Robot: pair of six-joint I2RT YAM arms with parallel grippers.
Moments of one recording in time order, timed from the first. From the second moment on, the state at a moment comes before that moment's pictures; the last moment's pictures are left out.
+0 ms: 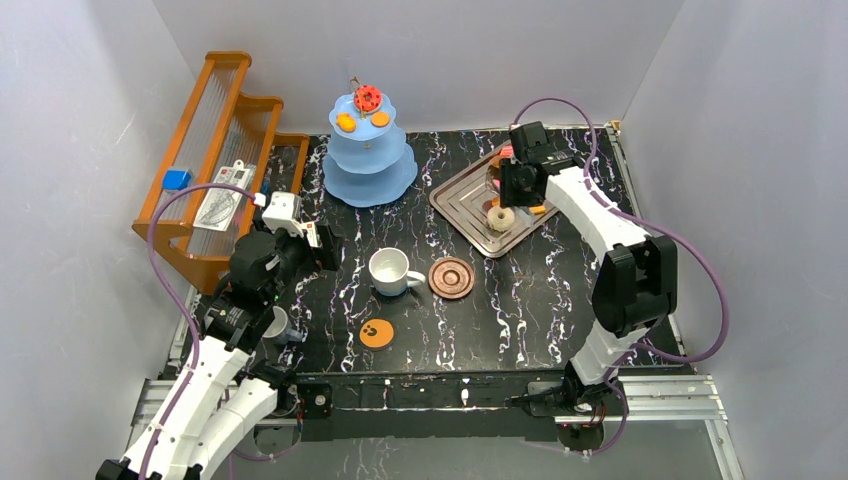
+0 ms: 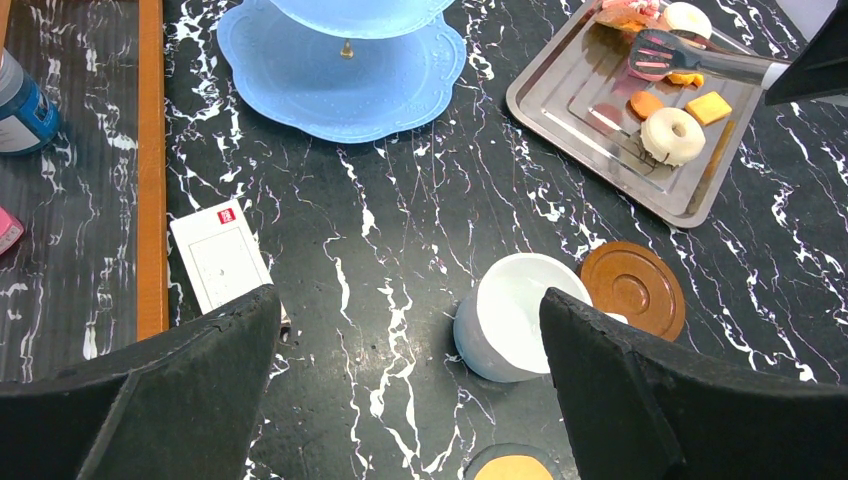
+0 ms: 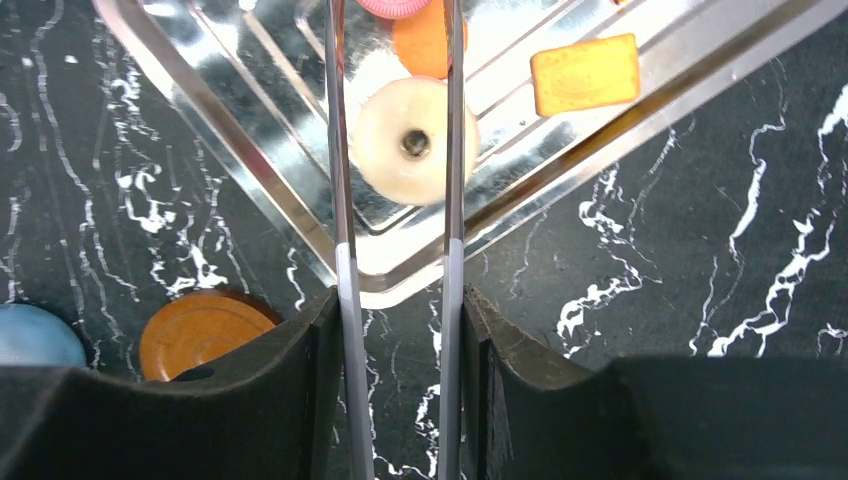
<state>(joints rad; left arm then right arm) -0.38 0.65 0.71 -0.33 -0.07 -0.18 0.34 1.71 1.49 -0.77 0.10 0.24</state>
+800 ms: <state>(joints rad) -0.38 0.66 0.71 -0.33 -0.07 -0.18 0.63 1.68 1.76 -0.74 0.06 0.24</state>
